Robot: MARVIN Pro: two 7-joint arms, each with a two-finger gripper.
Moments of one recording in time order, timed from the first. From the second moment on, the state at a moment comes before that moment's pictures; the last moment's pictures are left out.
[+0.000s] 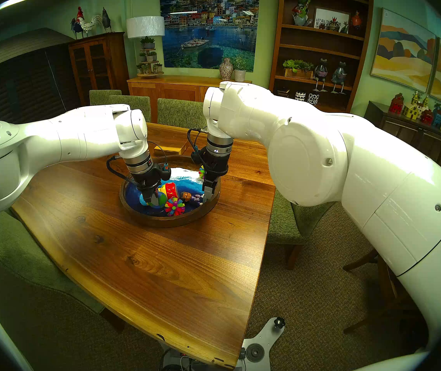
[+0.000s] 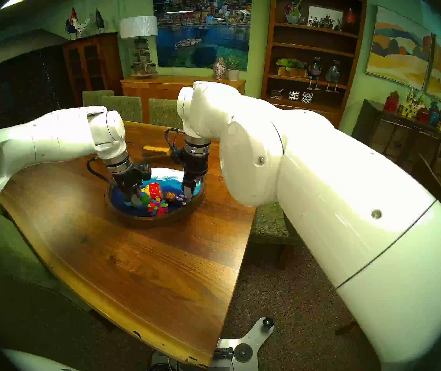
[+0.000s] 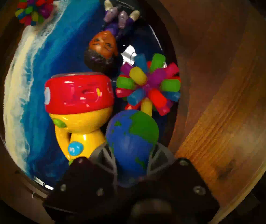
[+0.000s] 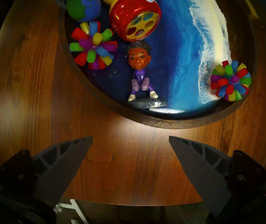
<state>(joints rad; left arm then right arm) -0.05 -0.94 0.36 -1.04 -0.49 0.49 -1.14 0.08 -1.91 -1.50 -0.22 1.76 0.56 1.28</state>
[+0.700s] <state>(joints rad) -0.02 -0.95 0.37 -1.02 -0.45 0.47 -1.11 0.08 -1.91 -1.49 -0.22 1.75 0.56 1.28</state>
